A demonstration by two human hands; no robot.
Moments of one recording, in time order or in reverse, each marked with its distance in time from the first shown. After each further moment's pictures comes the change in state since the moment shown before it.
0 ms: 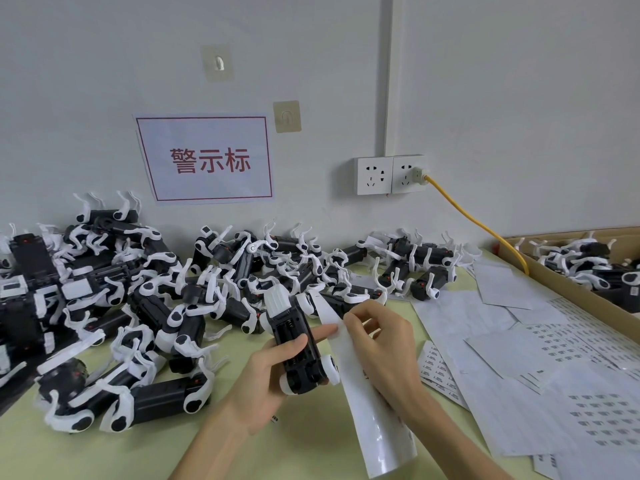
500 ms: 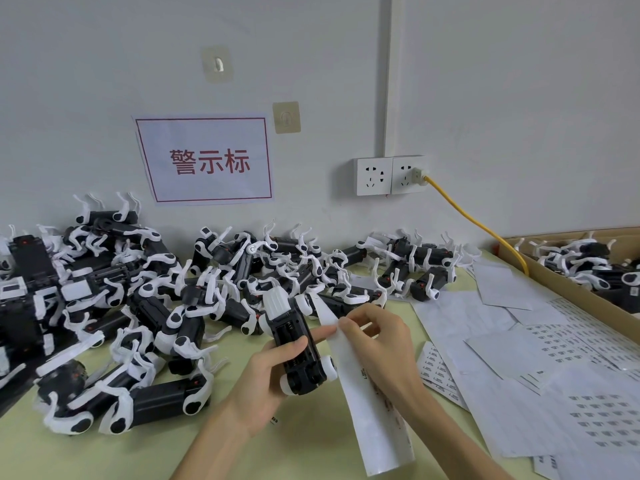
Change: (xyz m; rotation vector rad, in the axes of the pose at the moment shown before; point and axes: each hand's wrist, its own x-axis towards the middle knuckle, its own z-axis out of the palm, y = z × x) left_hand 0.002 -0.001 -0.001 0.002 0.032 -0.006; right_hand 0.002 -0.002 -0.003 0.031 -0.057 0.101
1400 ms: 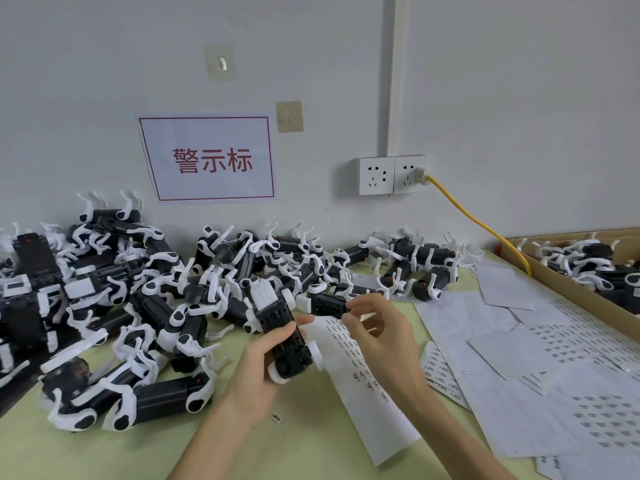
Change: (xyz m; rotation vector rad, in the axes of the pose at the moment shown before) left_hand 0.005 0.002 -0.005 -0.117 0.202 0.092; right_hand 0.004 0.004 0.003 0.098 0.025 -0.035
